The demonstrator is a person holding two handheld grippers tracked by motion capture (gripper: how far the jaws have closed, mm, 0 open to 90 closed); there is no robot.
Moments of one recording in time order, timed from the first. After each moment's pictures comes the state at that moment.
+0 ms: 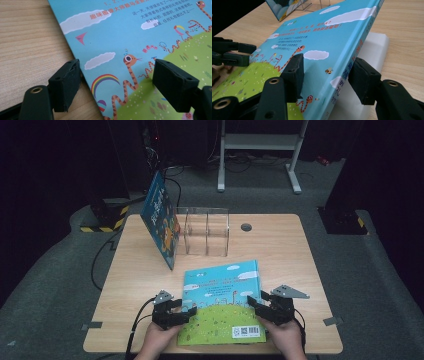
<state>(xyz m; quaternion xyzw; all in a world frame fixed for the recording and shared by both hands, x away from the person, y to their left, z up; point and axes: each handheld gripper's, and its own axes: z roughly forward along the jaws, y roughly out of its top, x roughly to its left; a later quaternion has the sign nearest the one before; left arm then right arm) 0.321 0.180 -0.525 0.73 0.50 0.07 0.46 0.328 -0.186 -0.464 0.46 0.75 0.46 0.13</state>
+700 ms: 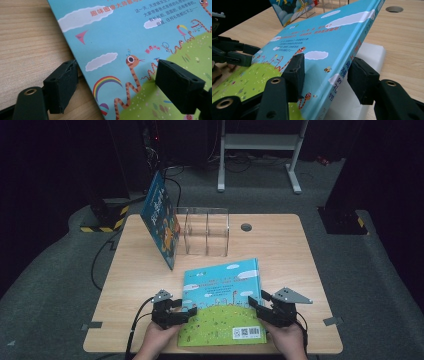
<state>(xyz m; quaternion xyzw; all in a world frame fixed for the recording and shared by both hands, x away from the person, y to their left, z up) 0.325 0.183 -0.526 0.72 0.50 0.04 0.47 0.317 -0.187 -0.458 0.42 0.75 0.48 0.17</state>
